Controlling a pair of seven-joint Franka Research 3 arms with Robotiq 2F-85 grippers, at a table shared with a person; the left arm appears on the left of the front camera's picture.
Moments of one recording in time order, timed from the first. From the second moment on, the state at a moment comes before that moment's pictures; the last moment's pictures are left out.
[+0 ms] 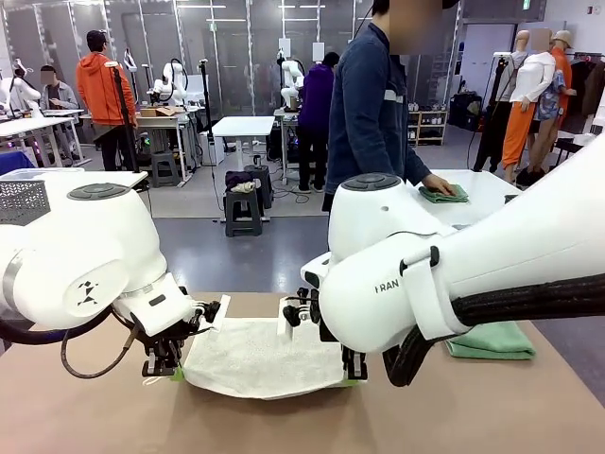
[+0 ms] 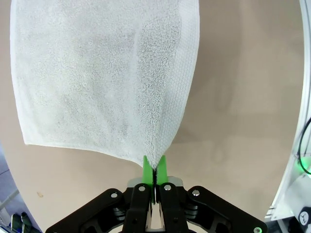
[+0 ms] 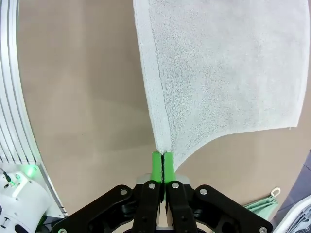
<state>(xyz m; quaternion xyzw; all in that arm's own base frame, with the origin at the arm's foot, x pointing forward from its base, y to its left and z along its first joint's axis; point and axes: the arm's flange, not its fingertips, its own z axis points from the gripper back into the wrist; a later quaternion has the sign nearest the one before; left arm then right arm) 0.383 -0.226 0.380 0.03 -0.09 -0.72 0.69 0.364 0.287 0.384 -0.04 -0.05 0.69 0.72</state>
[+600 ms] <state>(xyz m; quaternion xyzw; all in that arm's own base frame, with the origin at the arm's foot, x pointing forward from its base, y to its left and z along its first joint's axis) 0.435 -0.222 0.404 0.04 -0.11 -0.71 0.70 0.416 0.282 0.421 -0.04 -0.09 0.70 0.71</state>
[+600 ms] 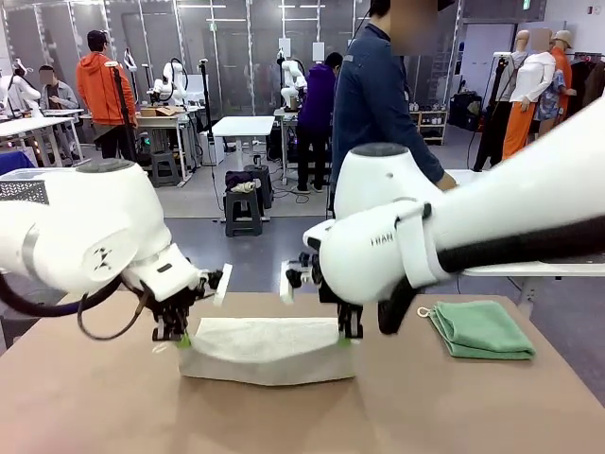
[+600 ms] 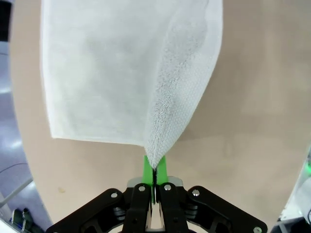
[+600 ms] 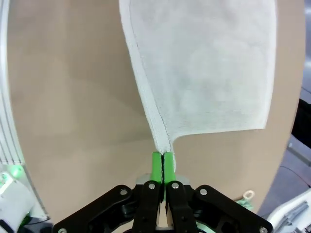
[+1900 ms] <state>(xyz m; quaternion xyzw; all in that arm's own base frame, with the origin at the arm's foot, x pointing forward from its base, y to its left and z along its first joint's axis) 0.603 -0.224 0.355 0.01 -0.07 -0.67 0.74 0.588 0.280 0.349 -0.02 -0.07 0.66 0.75</state>
